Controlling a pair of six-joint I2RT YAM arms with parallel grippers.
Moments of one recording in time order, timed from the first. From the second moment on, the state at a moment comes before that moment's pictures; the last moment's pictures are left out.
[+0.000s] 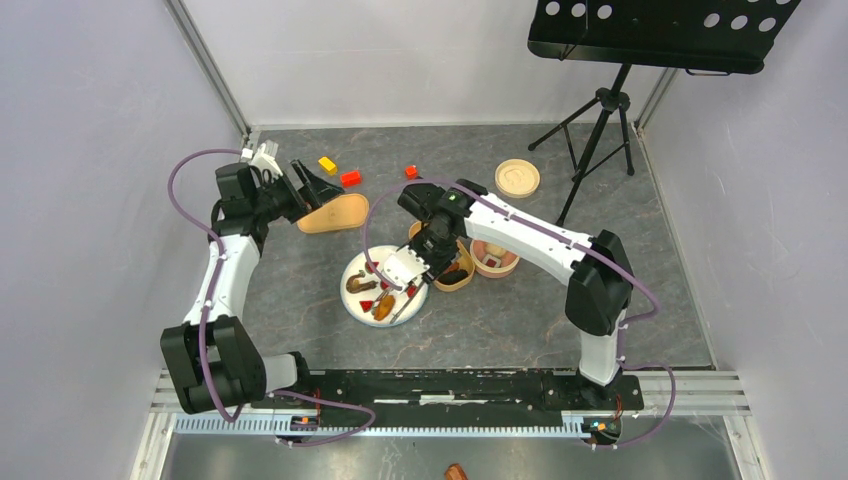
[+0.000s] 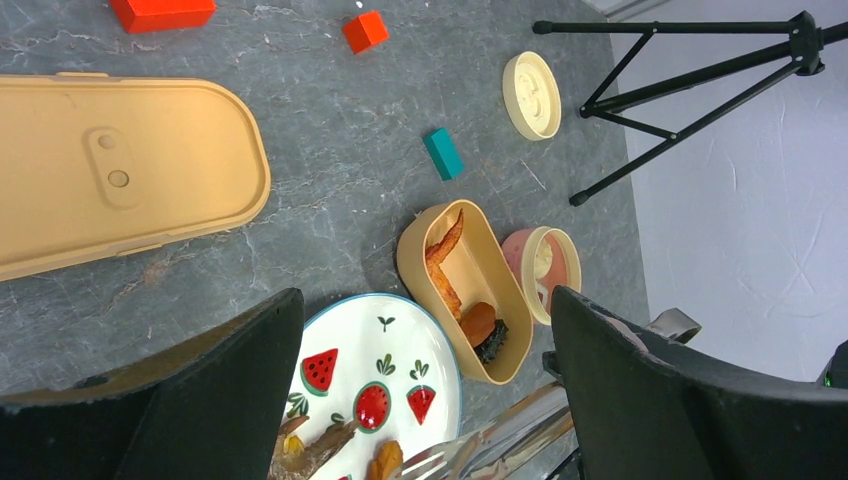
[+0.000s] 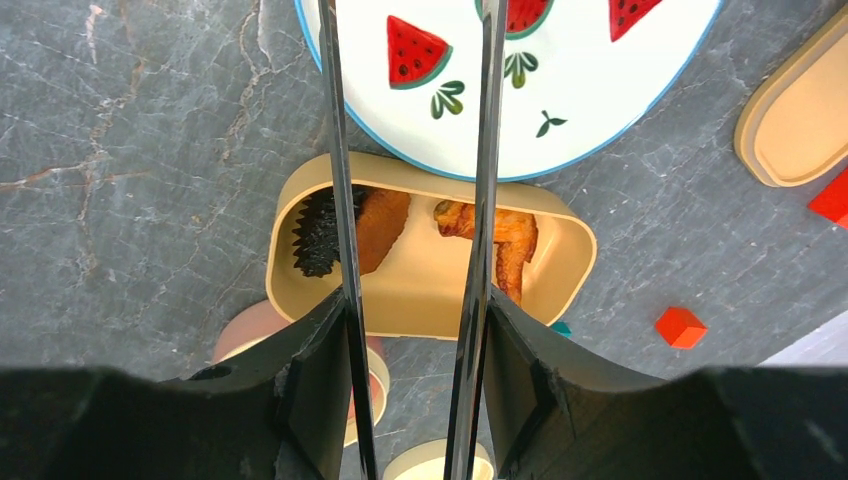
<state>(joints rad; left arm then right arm) 0.19 1.27 0.93 -0.18 0.74 -0.46 0.91 1.90 1.72 -1.13 -0.23 -1.47</state>
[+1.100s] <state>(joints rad) 0.19 1.27 0.93 -0.18 0.74 -0.46 0.91 1.97 1.75 -1.12 -0.19 -1.46</state>
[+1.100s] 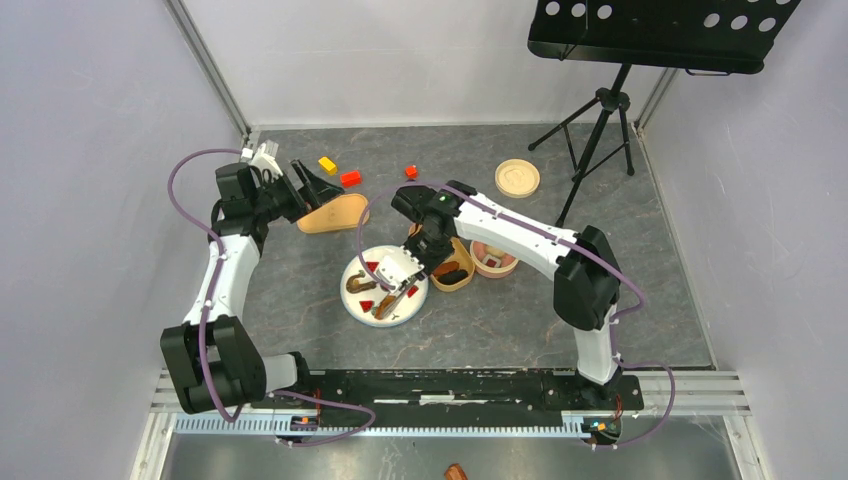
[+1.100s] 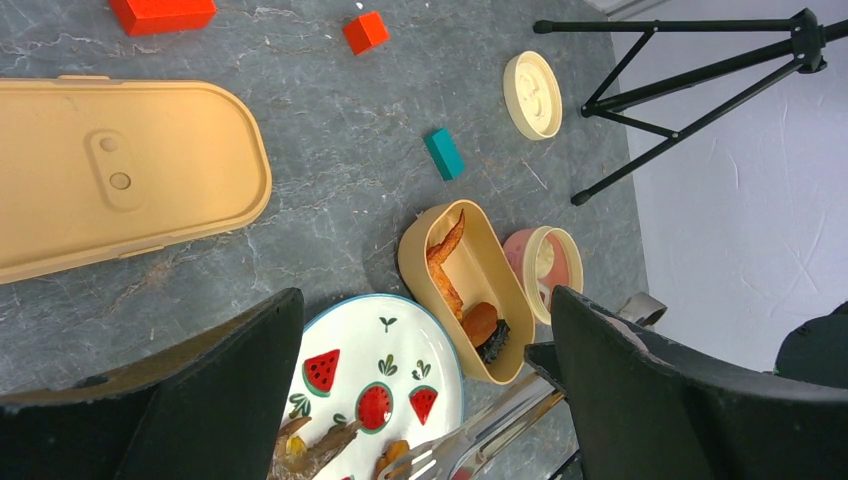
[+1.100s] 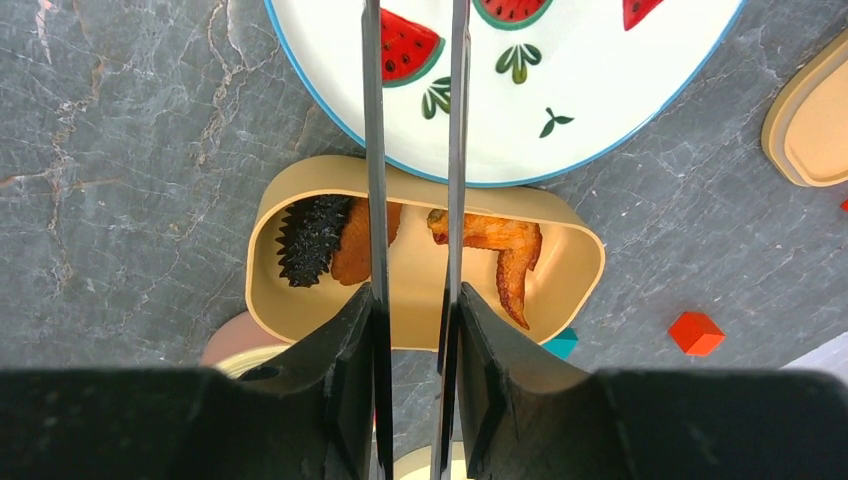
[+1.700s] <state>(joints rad) 0.19 1.30 0.94 -0.18 0.74 -0.46 0.81 1.90 1.77 -1.11 -0.29 -1.19</state>
